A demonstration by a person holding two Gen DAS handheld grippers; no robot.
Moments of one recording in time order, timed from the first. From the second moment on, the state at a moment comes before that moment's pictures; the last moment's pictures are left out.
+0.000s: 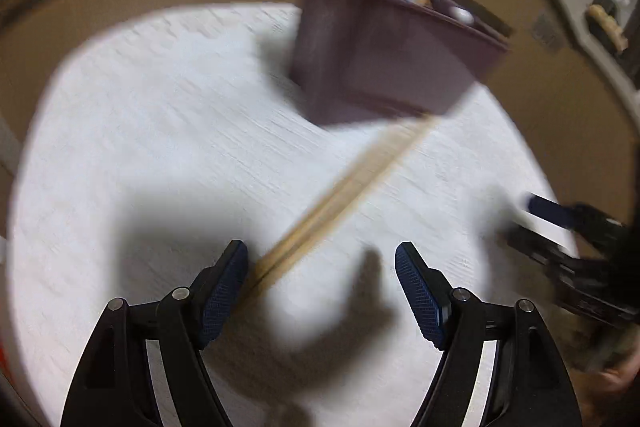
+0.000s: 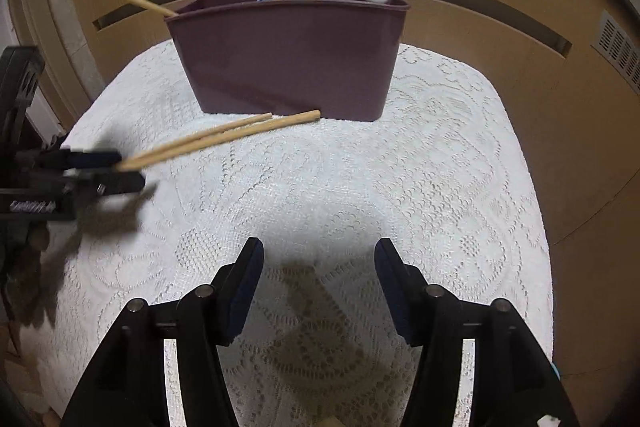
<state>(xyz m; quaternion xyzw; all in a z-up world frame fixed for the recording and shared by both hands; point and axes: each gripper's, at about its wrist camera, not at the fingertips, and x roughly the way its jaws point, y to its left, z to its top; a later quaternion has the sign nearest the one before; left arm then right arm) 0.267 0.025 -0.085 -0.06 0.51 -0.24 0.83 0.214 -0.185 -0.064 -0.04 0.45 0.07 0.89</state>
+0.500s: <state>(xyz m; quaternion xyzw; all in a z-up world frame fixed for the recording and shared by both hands) 0.209 0.009 -0.068 0.02 0.49 -0.21 0.84 0.286 -0.106 -0.083 -0.03 0.49 0.05 0.87</state>
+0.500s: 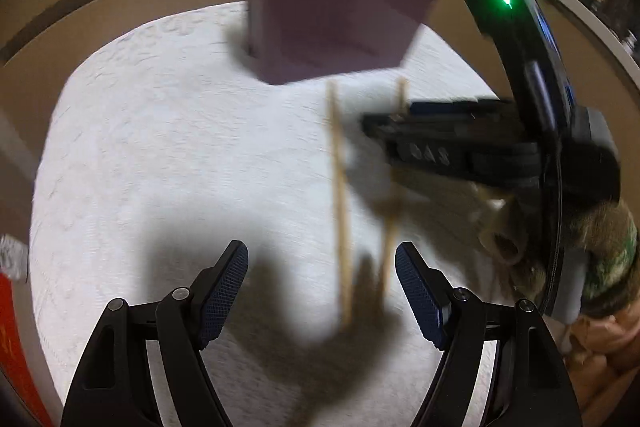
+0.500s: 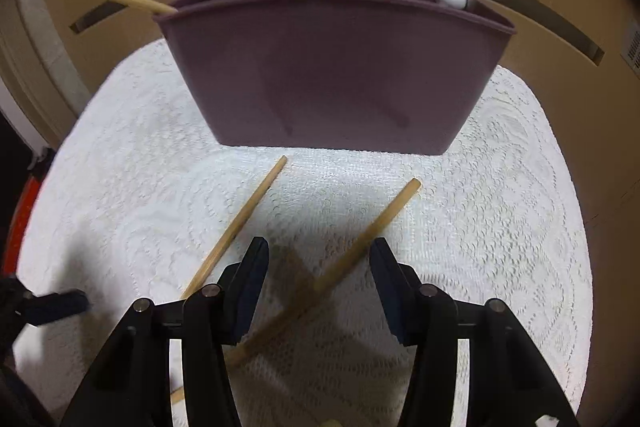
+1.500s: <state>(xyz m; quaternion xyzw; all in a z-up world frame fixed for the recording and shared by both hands) 0.281 -0.072 -0.072 0.09 0.49 -0.20 0.85 0.255 -0.198 -0.074 0.03 0.46 0.07 0.88</state>
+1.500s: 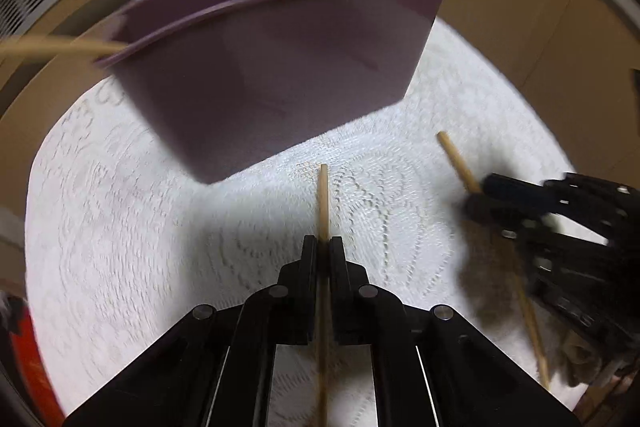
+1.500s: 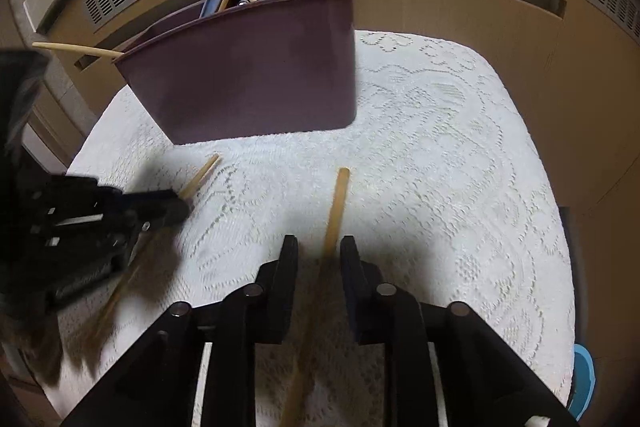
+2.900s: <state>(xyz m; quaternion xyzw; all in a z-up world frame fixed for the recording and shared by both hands) 0.194 -0.007 0.246 -0.06 -0.03 -0.21 0.98 0.196 -0.192 0.244 -0.06 0.07 0.11 0.99</state>
